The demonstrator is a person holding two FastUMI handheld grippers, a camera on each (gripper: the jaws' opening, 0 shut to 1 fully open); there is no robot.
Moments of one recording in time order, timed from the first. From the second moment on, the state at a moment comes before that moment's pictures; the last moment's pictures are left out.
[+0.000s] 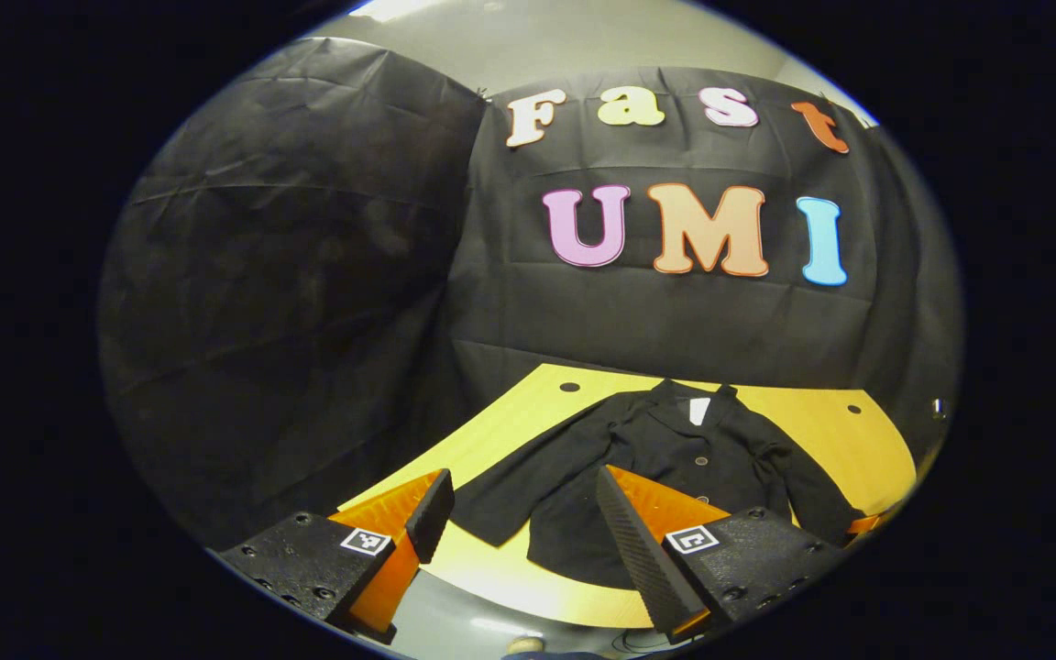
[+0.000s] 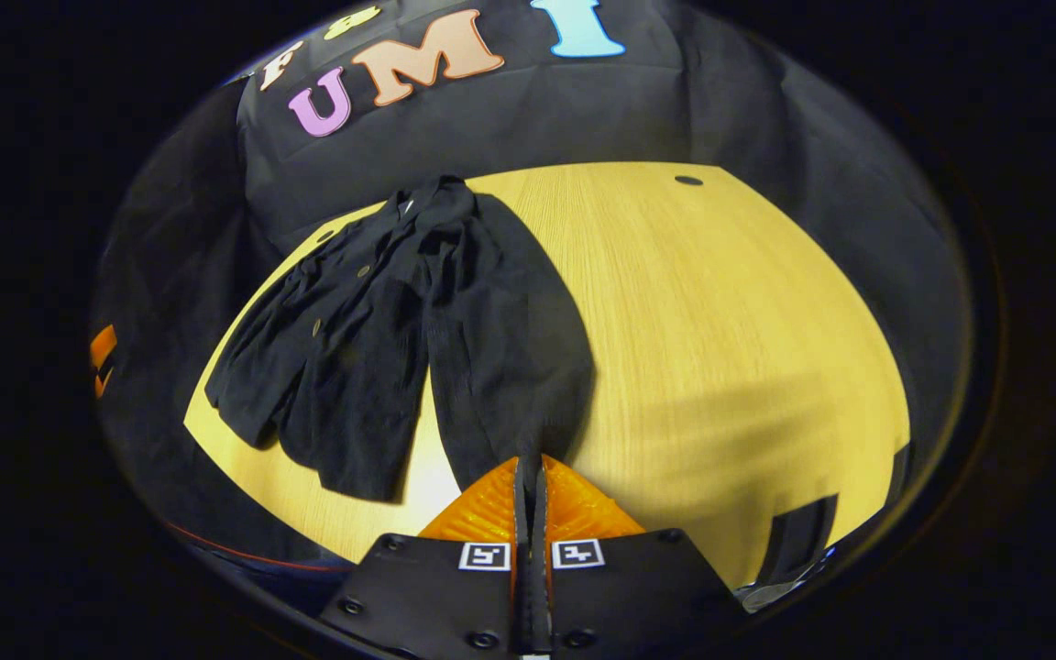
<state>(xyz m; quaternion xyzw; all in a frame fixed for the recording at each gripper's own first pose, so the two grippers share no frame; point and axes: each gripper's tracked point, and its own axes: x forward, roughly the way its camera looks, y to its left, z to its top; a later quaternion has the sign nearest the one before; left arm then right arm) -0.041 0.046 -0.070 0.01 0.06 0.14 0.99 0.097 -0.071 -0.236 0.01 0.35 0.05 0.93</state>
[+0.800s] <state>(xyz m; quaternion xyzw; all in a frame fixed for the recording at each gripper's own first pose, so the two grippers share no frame) 0.022 0.134 -0.074 0.01 0.08 0.11 0.99 0.256 0.036 -0.015 0.04 0.19 0.05 0.98</state>
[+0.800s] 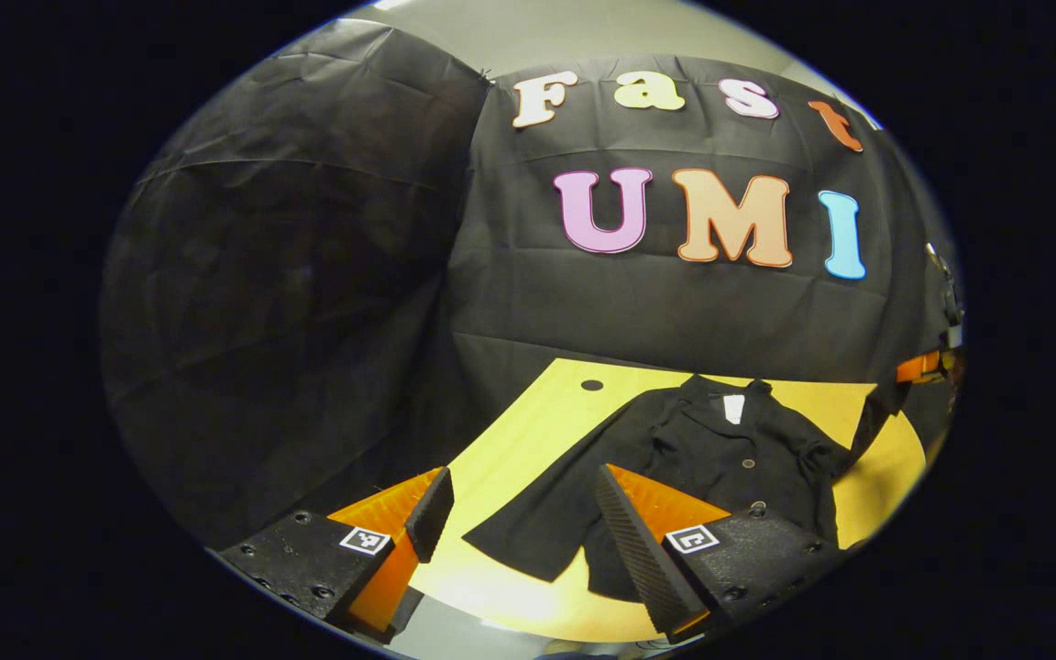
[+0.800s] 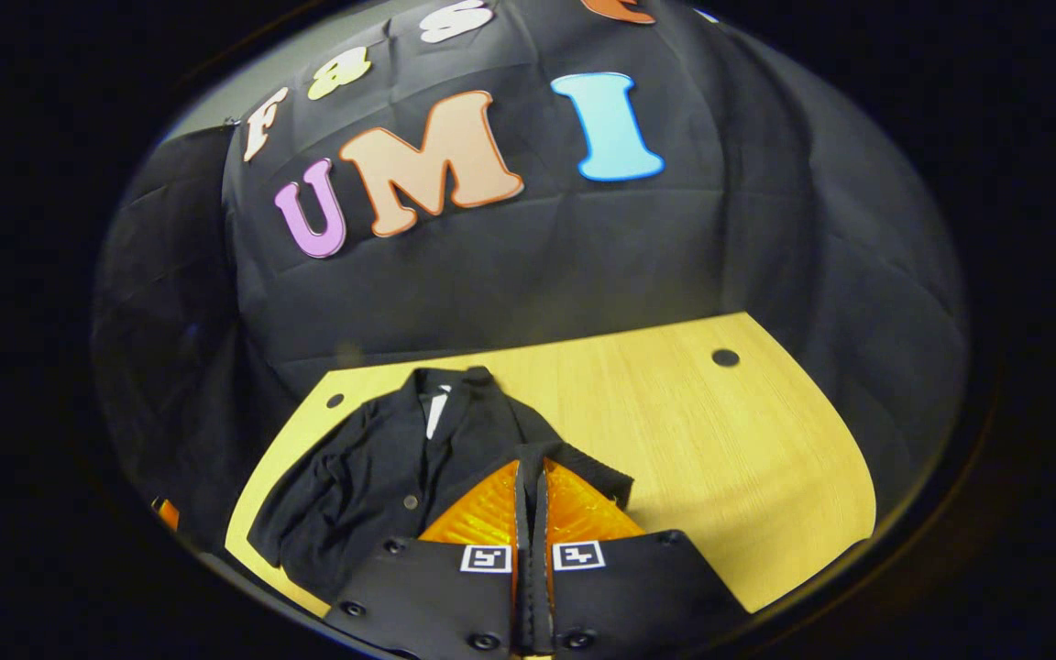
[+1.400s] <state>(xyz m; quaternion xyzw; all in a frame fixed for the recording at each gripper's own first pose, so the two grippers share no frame) 0.063 0.178 -0.125 -0.02 0.16 0.09 0.98 0.366 0.240 0.048 -0.04 0.15 0.14 0.98</state>
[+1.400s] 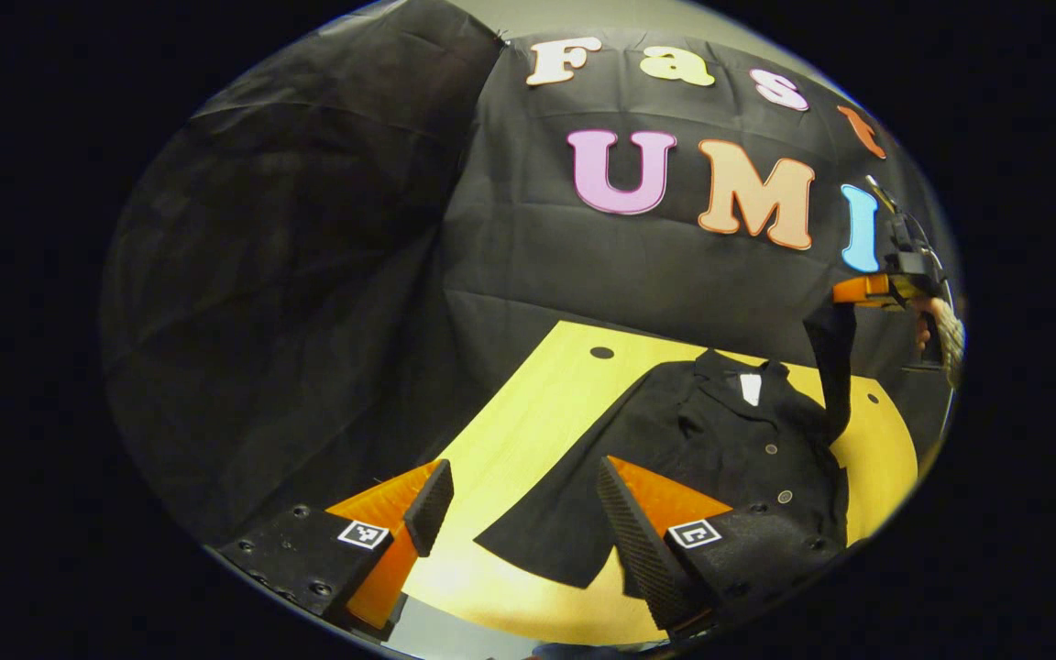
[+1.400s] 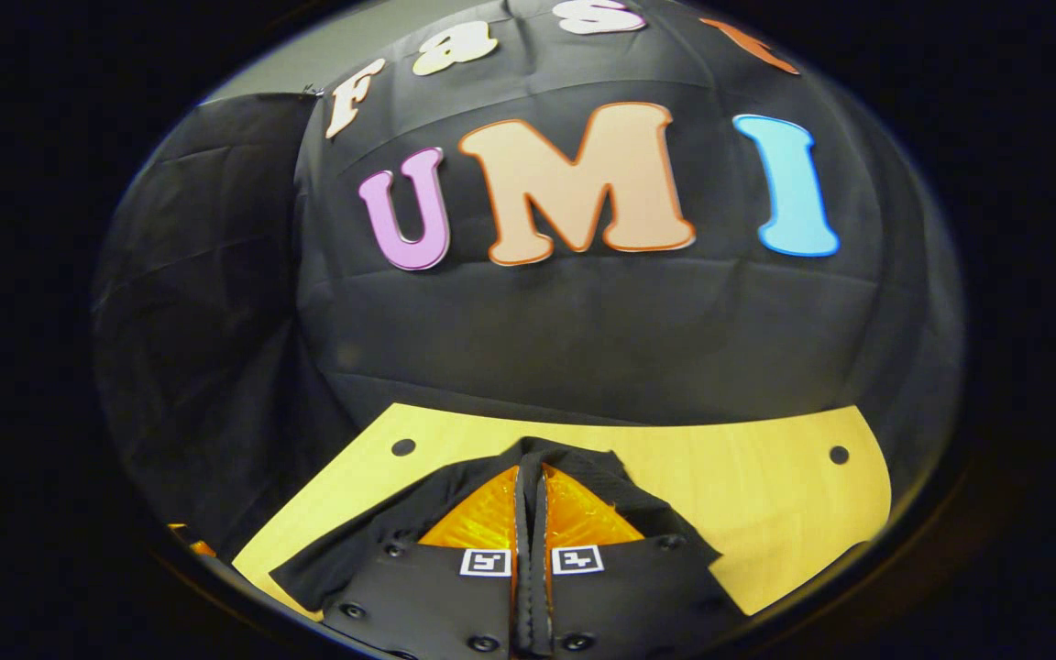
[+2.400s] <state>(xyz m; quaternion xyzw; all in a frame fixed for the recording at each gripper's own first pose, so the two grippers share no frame) 0.084 0.163 -0.233 -0.03 0.31 0.01 0.95 0.473 0.424 -0.114 -0.11 0.27 0.20 0.94</state>
